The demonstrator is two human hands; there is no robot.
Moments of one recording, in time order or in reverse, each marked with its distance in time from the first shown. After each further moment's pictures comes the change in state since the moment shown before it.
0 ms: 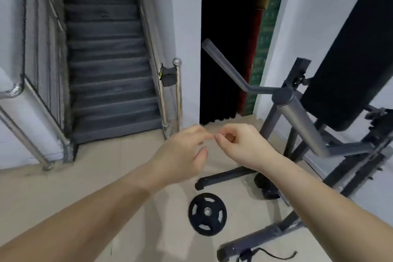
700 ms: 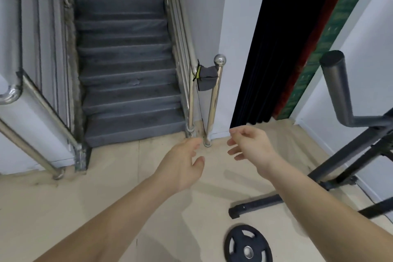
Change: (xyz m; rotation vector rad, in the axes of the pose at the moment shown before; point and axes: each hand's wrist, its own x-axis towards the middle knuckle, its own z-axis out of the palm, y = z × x) left_hand 0.127 -0.454 -0.082 -0.180 -0.061 -0.525; right_hand 0.425 -0.054 0.231 0.633 -0.032 0.563
